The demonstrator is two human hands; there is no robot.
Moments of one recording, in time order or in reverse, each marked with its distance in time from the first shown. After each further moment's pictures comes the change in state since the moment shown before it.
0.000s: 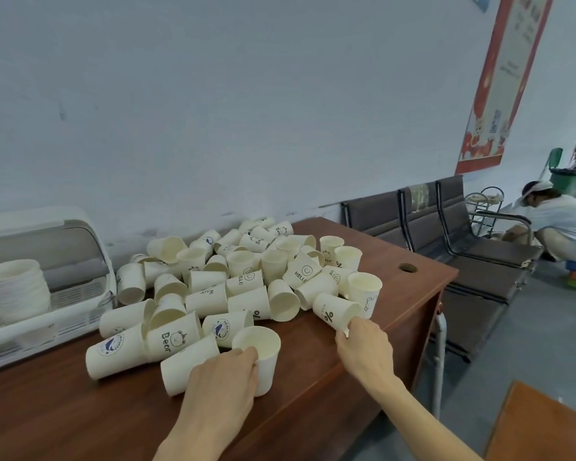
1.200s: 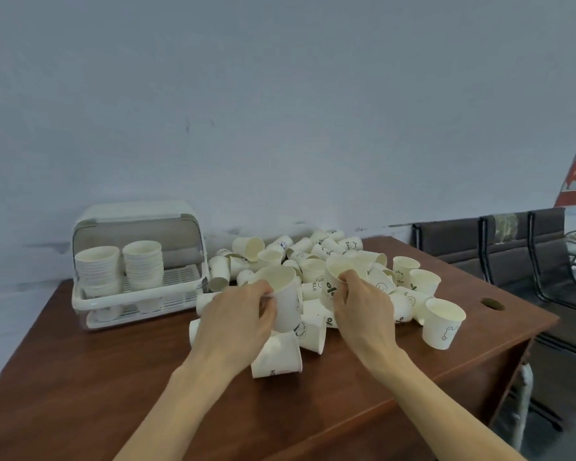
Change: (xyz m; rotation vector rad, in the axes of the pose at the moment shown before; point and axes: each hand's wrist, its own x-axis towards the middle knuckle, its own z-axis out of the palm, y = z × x) left_hand -0.007 -0.073 -0.086 -0.238 0.406 -0.120; right_hand -0.016 -0.145 -0.027 0.182 0.276 -0.525
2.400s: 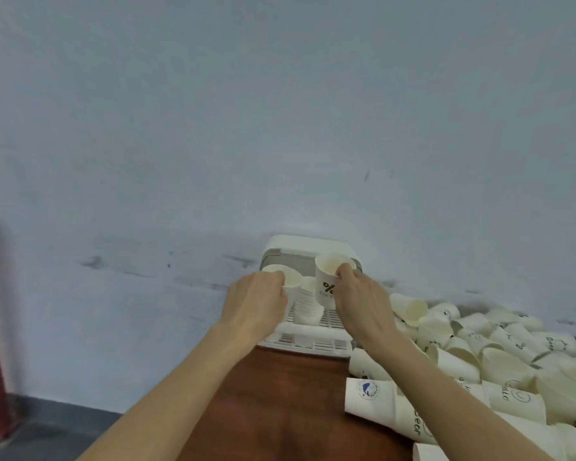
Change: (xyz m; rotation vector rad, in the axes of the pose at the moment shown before) left_hand 0.029 -0.171 -0.133 0.556 0.144 -0.336; right_hand 0.080 -0.249 0.093 0.157 -0.169 -0.568
